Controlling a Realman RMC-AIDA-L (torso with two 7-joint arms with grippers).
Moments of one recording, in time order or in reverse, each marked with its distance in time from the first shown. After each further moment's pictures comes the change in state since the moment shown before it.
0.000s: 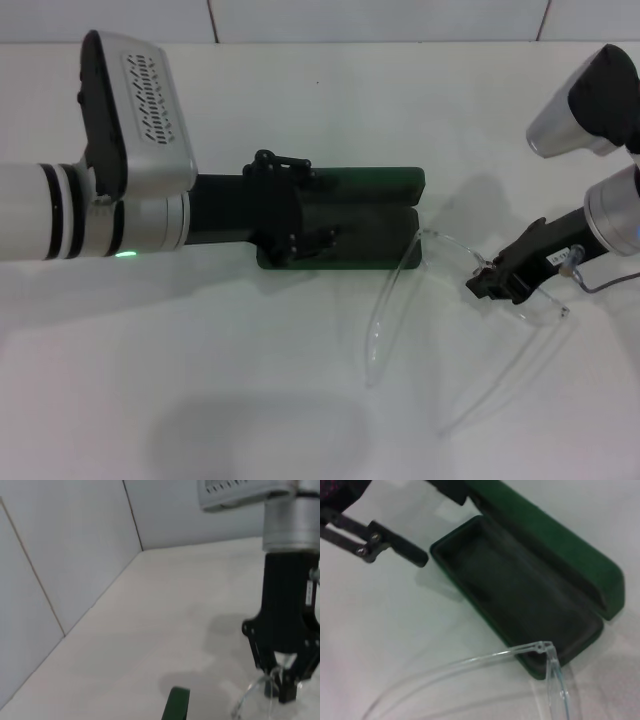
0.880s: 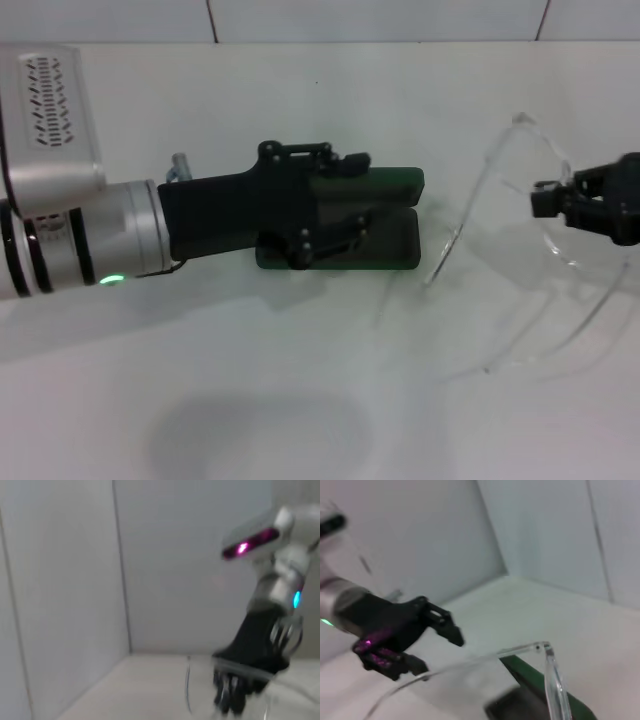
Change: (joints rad) left arm 0.085 -0.001 -0.018 -0.064 -0.379 0.155 0.143; right arm -0.106 -0.029 0.653 0.184 0.368 -0.332 -0.633
